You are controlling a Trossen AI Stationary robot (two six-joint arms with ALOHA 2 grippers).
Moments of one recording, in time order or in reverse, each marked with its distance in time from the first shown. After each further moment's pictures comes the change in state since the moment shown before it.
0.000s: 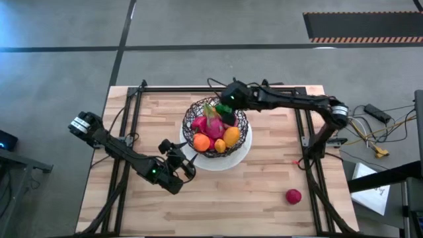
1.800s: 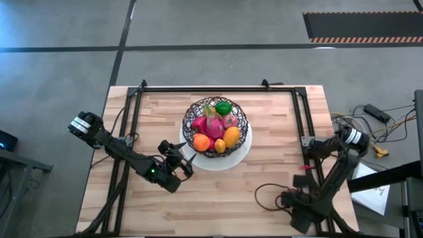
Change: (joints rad) left arm 0.002 0.000 -0.116 0.191 -0.020 0.010; right arm 1.370 0.008 -0.397 -0.522 -0.221 1.325
